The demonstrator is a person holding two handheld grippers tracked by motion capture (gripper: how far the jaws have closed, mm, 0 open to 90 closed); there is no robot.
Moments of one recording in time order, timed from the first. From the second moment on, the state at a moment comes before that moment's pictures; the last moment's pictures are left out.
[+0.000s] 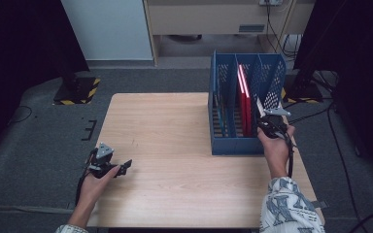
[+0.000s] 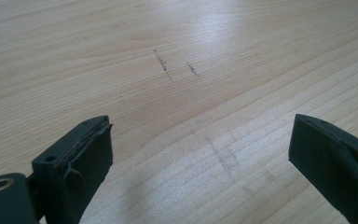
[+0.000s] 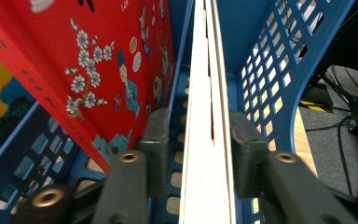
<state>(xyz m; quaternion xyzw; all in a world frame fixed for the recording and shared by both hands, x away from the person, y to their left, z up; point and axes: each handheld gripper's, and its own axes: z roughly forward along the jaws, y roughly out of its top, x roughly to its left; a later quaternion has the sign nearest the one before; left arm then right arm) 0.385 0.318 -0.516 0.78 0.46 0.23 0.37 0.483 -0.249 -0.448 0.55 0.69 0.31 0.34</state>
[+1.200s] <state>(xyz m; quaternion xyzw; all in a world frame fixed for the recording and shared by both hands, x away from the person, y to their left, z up) 0.384 0.320 -0.513 0.77 0.46 0.23 0.37 0.436 -0.252 -0.418 0.50 0.68 0.41 0.35</state>
